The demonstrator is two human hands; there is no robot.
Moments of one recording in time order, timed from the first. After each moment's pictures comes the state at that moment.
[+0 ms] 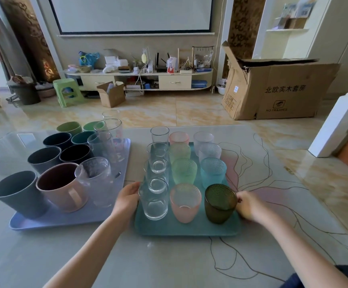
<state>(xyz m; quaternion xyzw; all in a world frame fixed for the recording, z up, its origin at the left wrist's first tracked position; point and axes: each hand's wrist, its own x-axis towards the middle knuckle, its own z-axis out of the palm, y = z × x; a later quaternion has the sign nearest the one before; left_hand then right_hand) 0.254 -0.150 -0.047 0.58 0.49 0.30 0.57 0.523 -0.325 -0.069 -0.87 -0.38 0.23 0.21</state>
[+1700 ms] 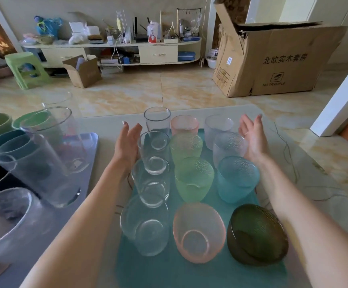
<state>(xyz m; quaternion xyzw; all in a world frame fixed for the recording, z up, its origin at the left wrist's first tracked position) 0.413 0.018 -0.052 0.55 0.36 0.32 0.69 0.636 -0.172 -0.042 -0.63 -0.20 0.28 0.70</state>
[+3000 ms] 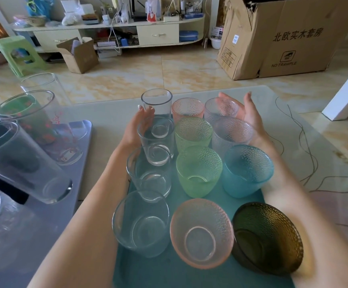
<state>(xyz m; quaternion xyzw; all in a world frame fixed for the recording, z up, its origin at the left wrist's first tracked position) 0.446 0.036 -0.071 0.55 0.27 0.30 0.74 0.635 -0.136 -0.051 -0.46 -0.21 0.44 0.74</state>
